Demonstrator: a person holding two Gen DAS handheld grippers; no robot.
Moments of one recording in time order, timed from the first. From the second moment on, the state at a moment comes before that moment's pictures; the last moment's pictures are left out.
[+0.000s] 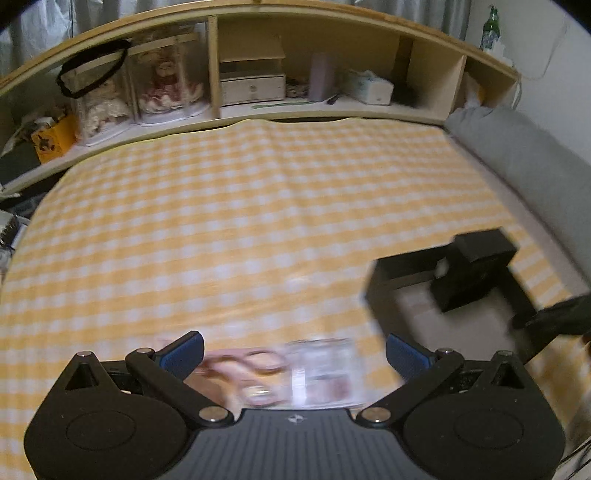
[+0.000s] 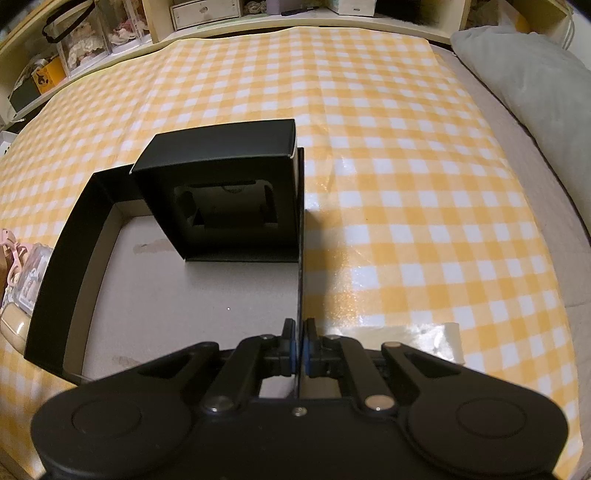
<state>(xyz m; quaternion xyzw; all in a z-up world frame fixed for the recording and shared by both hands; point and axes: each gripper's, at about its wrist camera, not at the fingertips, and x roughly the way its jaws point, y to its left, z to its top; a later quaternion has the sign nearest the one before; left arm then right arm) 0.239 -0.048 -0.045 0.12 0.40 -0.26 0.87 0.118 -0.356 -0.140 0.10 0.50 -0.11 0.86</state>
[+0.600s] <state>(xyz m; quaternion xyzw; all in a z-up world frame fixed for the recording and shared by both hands) 0.283 0.012 -0.124 0.23 0.44 -0.28 0.82 0.119 -0.355 -0.143 0.09 0.50 -0.10 0.85</state>
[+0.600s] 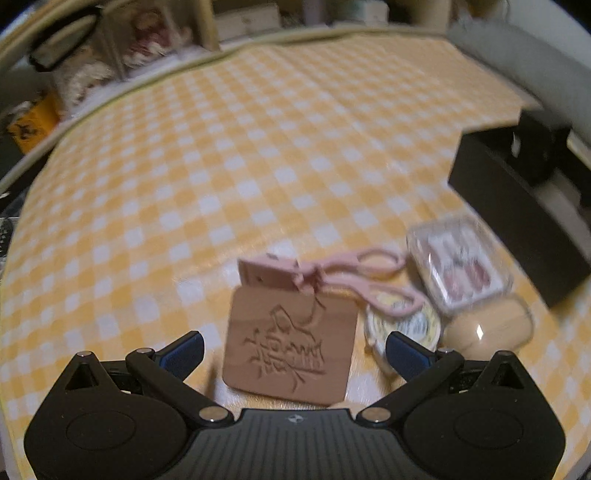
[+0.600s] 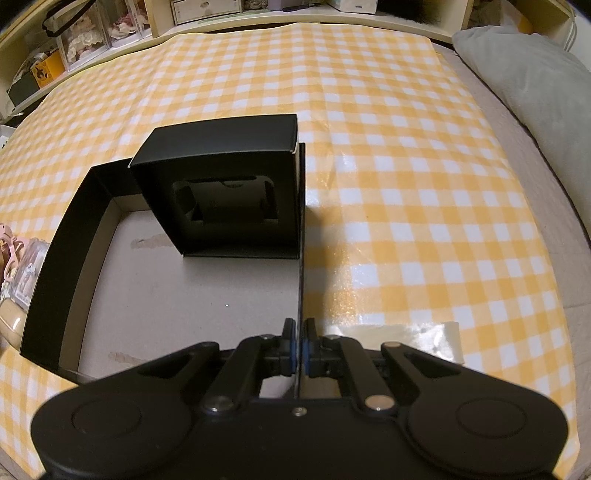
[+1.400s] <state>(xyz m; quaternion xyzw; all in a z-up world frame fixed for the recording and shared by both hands) 0.276 0.026 -0.071 0.14 0.41 -0.20 0.88 0.120 -0.355 -0.143 0.09 0.50 -0.10 0.85</state>
